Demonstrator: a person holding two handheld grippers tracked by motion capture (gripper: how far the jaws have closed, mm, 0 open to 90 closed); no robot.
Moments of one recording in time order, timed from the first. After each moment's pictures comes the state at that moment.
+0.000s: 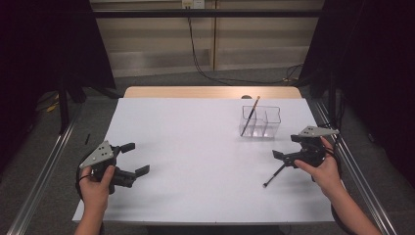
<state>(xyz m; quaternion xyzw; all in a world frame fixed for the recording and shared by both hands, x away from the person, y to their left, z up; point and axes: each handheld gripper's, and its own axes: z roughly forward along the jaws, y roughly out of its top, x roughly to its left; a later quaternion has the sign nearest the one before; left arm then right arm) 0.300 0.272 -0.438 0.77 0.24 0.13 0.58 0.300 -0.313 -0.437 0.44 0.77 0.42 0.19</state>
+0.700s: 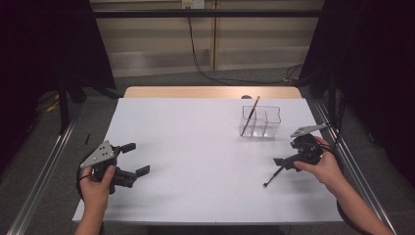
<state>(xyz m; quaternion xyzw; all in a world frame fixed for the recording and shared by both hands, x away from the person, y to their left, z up) 0.301 0.271 -0.438 0.77 0.24 0.13 0.58 0.310 -0.311 -0.440 0.45 0.83 0.30 0.12</state>
